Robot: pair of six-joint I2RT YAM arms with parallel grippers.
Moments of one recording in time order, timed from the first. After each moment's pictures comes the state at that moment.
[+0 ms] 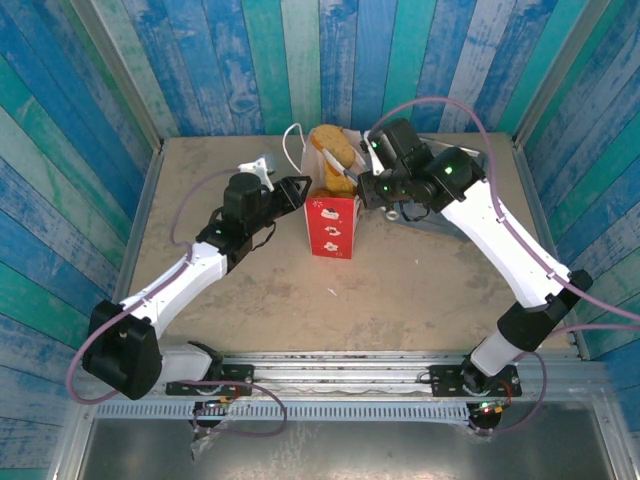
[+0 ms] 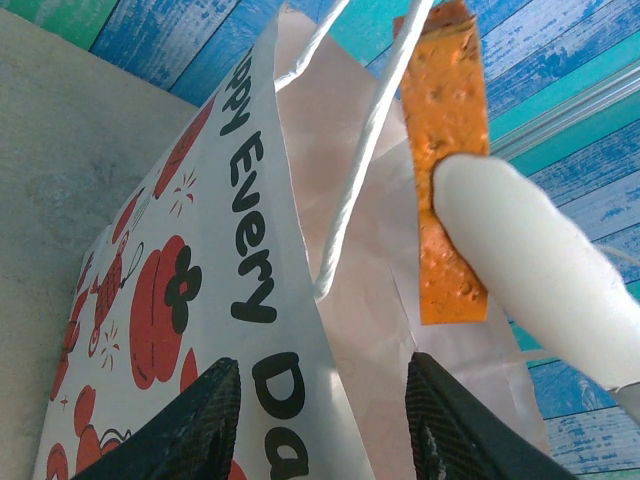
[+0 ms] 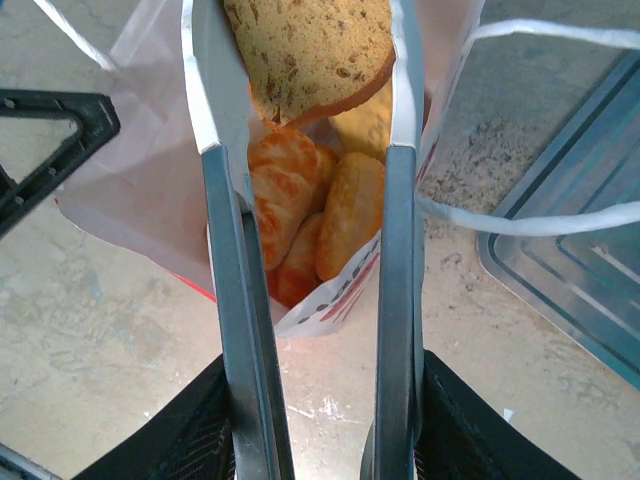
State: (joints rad) left arm -0.47 1.28 0.89 0.14 0.17 -0.82; right arm 0.72 1.62 1.91 -1.19 0.13 0.32
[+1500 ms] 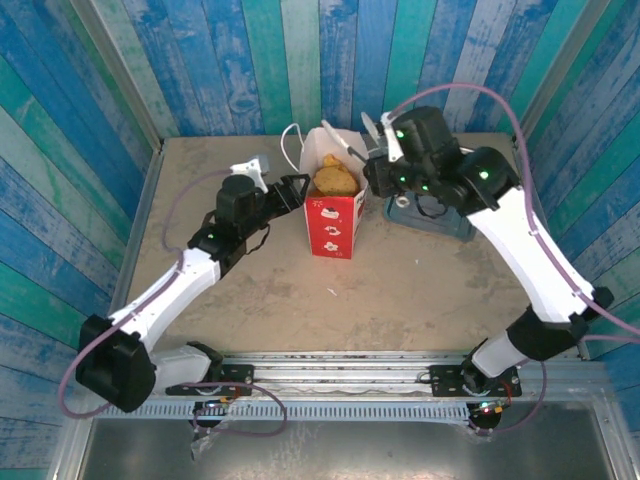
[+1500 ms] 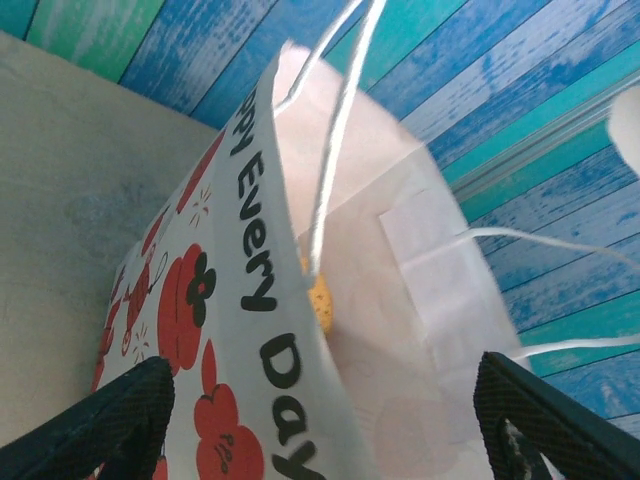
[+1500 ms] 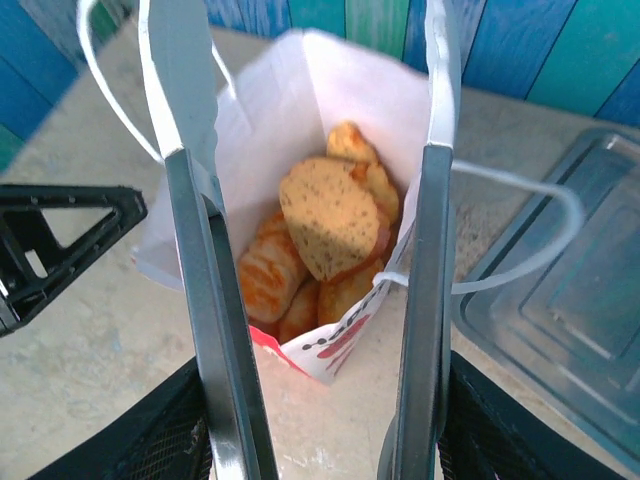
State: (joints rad) left arm -0.47 1.18 0.89 0.07 0.11 -0.77; right arm 0.72 1.52 2.00 -1.16 0.18 0.28
